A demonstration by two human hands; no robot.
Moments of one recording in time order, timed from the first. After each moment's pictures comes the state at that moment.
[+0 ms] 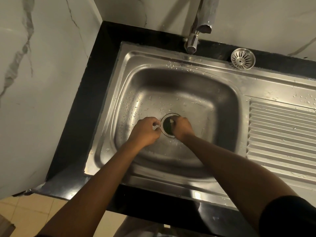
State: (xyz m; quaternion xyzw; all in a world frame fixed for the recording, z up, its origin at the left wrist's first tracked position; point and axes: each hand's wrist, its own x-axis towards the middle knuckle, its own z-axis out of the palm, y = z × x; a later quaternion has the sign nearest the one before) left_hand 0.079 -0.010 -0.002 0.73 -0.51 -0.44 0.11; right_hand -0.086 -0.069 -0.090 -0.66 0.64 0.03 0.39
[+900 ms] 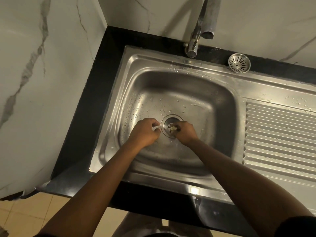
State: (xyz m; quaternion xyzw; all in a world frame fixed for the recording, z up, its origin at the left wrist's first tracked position) left_hand 0.090 0.000 0.011 0.73 -0.51 -0.44 0.12; right_hand -0.104 -0.052 -0.072 -0.65 0.64 0.00 0.41
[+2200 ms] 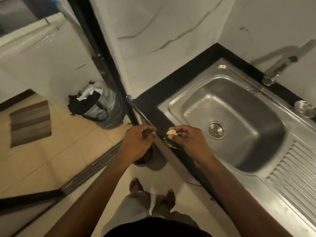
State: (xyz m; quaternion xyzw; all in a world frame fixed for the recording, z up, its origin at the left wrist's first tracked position) left_hand 0.088 0.327 0.114 0.85 -0.28 -0.25 0.36; right_hand -0.047 0.167 0.119 -0.63 0.37 -0.07 0.68
